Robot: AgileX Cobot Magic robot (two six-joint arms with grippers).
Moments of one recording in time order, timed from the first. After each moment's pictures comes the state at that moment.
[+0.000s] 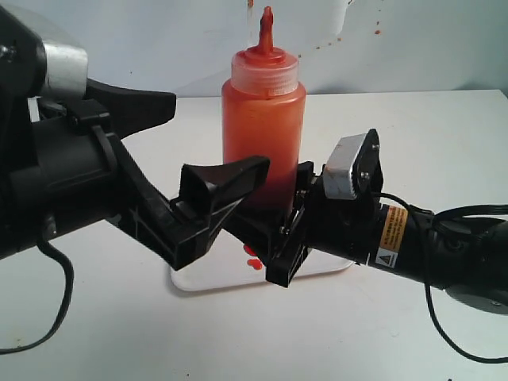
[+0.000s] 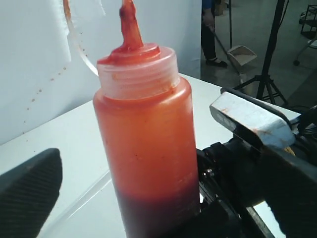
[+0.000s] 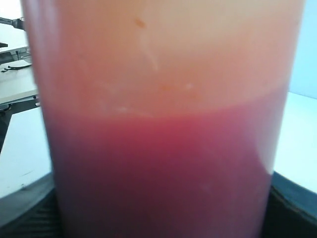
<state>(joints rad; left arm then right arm) -0.89 1.09 -0.67 -0.71 -0.10 0.69 0.48 1.76 -0.57 -0.72 -1.16 0.46</state>
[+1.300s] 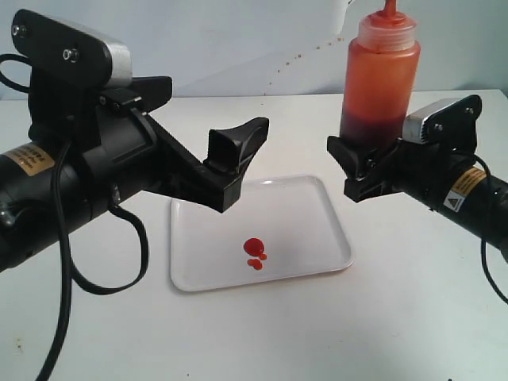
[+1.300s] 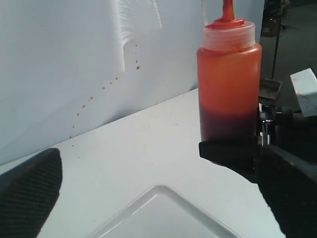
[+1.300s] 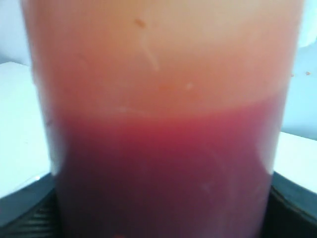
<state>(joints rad) -0.89 1.26 -0.67 -0.72 -0.40 0.63 0.17 1.76 -0.57 -0.48 -1.03 0.22</state>
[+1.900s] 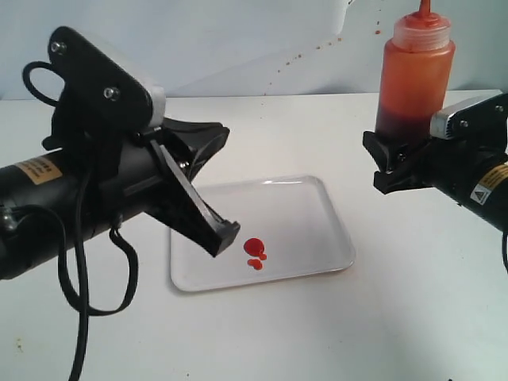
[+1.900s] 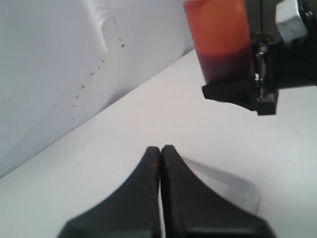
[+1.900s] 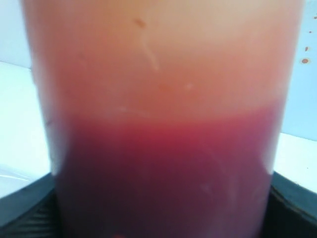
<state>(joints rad) -0.89 1.26 -0.67 -0.80 -0.28 0.93 0.07 1.78 -0.57 -0.45 -1.00 0.14</state>
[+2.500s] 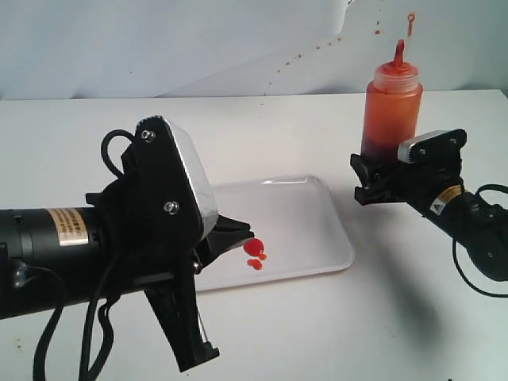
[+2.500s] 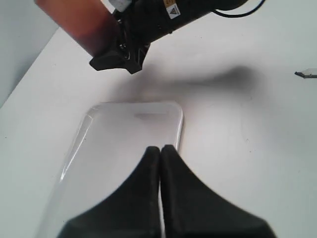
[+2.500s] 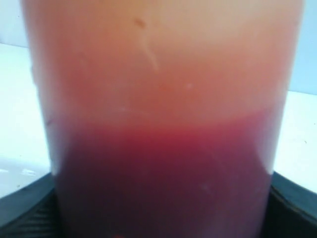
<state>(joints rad) -0.89 1.26 -0.67 -0.55 0.10 0.97 0.06 2.17 -0.76 -0.36 -1.15 0.07</state>
